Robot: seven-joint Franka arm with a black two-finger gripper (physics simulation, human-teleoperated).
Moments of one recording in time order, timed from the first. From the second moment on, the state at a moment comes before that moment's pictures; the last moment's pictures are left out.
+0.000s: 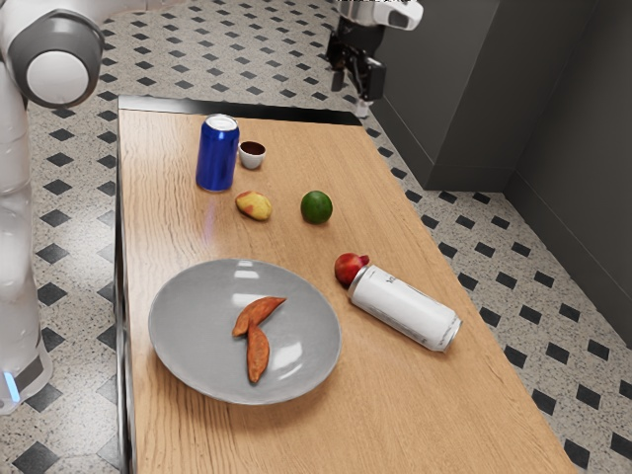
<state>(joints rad) 0.04 0.03 0.11 -1.33 0.00 1.47 -0.05</state>
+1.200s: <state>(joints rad) -0.20 0.06 -0.02 -1.45 -0.02 1.49 -1.07</state>
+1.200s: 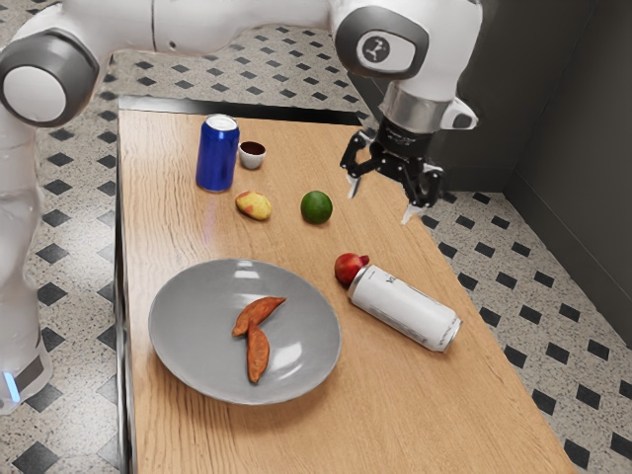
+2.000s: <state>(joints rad) -0.19 -0.28 -0.09 -1.97 -0.07 1.76 -1.44</state>
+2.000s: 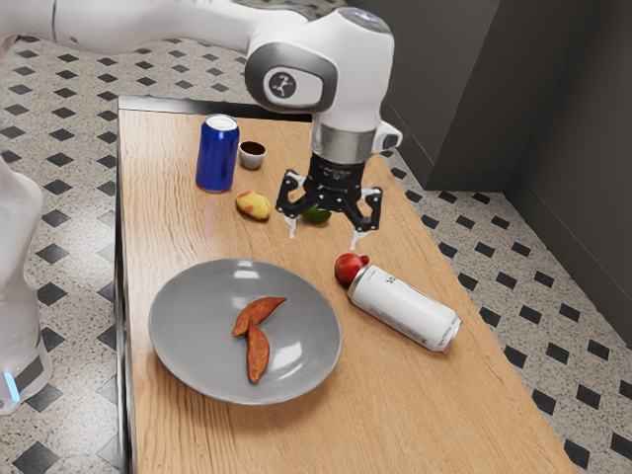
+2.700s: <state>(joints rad) -0.19 -0.49 -0.24 -2.40 -0.13 1.98 -1.53</state>
